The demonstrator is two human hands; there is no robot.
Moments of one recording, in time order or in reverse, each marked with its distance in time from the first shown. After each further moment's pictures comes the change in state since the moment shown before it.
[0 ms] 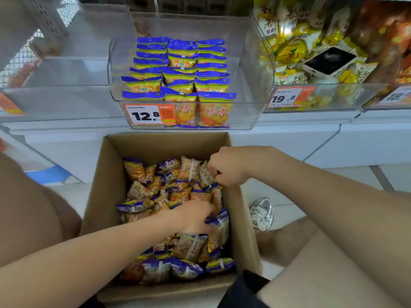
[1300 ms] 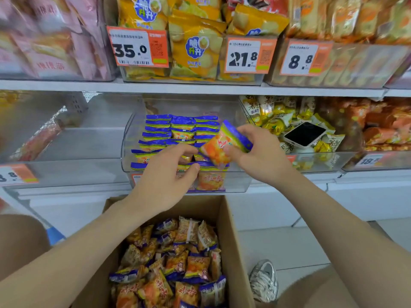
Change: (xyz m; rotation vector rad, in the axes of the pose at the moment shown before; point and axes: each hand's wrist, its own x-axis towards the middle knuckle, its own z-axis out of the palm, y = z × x) left_hand -0.100 0.040 -0.211 -0.152 1.076 -0.008; right_hand -0.064 0.052 -0.096 0.785 1.108 0.201
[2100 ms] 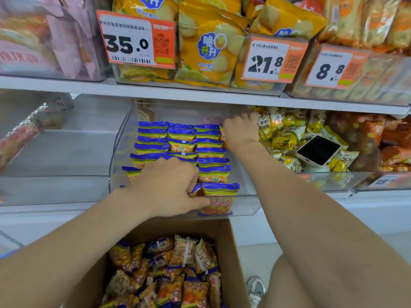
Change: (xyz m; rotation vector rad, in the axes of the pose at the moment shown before) left_hand 0.063 -0.024 -0.005 0.557 -0.349 0.092; right_hand 0.170 0.034 0.076 -1.186 -0.017 -0.021
